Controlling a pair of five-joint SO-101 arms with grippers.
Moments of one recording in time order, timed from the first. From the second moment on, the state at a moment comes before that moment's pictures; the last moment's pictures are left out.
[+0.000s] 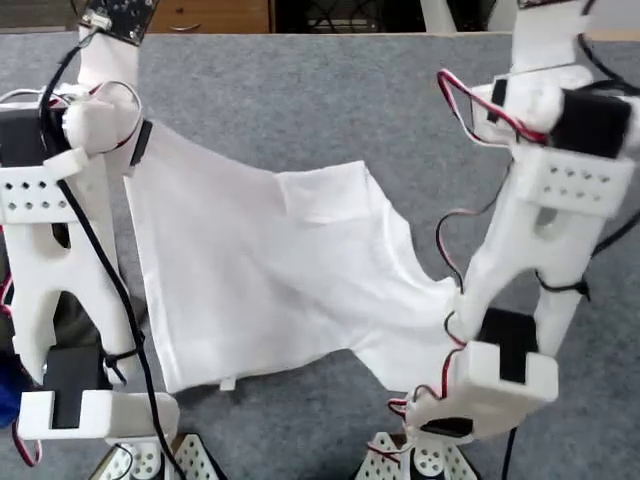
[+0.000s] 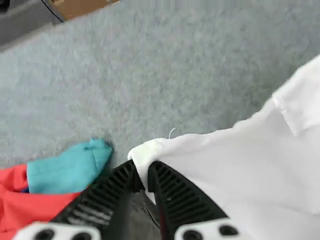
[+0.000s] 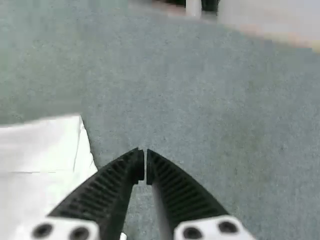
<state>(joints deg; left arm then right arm) -7.8 -5.2 -32.5 98.8 -24.0 10.7 6.3 -51.0 100.8 17.0</state>
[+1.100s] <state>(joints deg) -17.6 -5.4 22.9 73.6 -24.0 4.0 13.8 16.1 79.7 35.9</state>
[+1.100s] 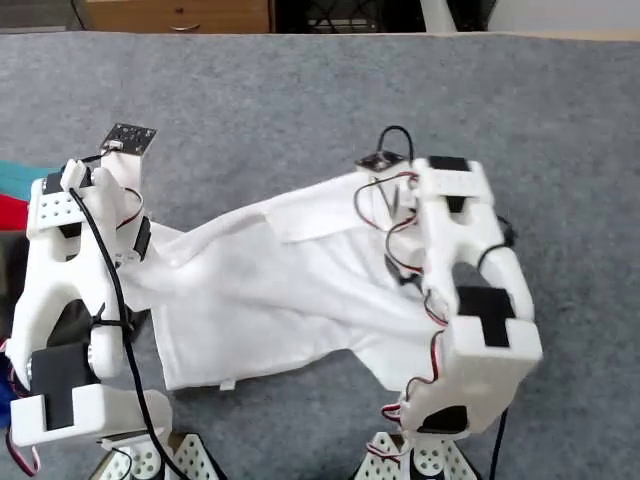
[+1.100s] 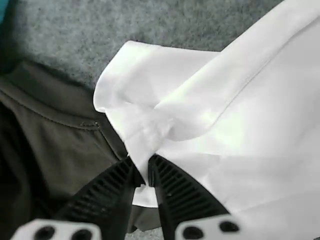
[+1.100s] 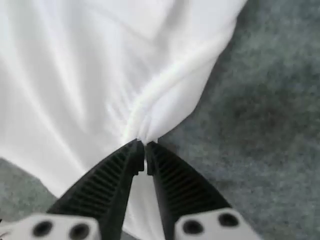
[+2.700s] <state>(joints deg) -17.6 -8.3 16.6 87.0 -17.6 4.7 -17.3 35.8 81.0 43.7</state>
